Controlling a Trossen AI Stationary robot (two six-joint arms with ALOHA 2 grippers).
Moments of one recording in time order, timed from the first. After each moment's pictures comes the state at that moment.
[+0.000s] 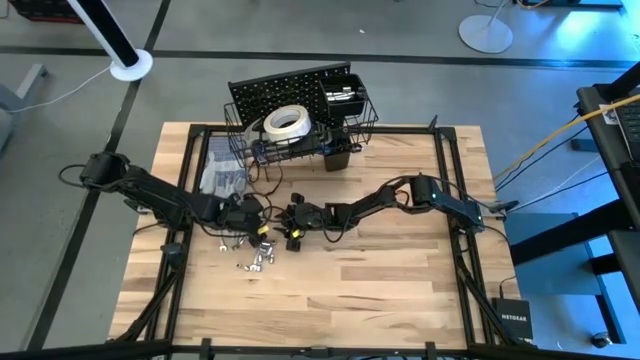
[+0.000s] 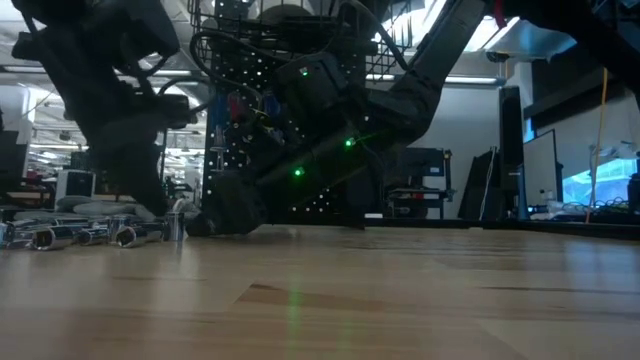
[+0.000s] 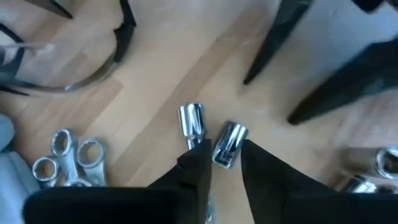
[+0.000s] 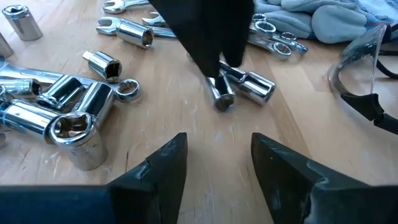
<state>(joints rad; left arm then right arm) -0.21 1.30 0.51 -0.36 -0.41 -0.77 0.03 2.37 1.38 0.52 0.12 -0.06</state>
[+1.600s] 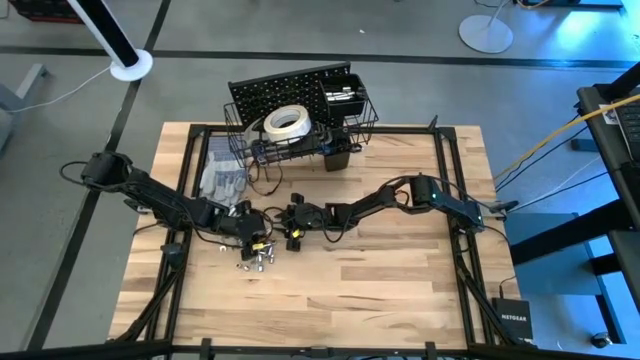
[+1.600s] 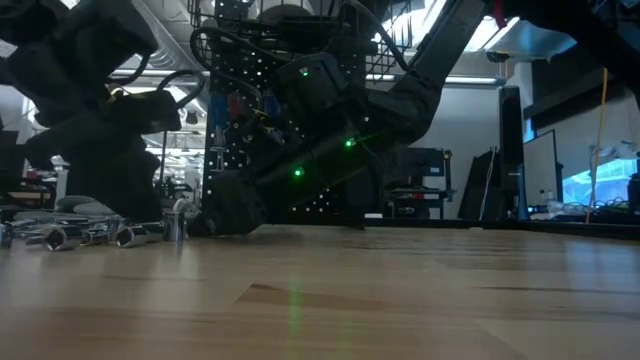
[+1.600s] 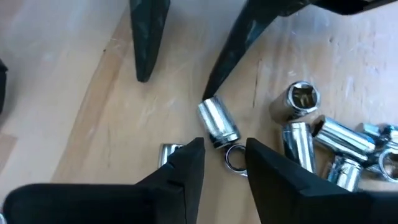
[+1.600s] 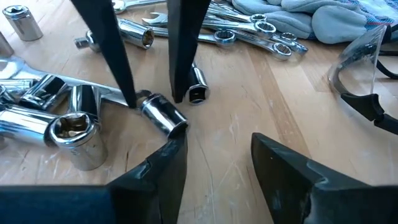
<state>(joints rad) -0.26 1.31 0.38 -0.04 -0.30 -0.41 0.03 2.37 1.38 0.52 0.12 -0.06</state>
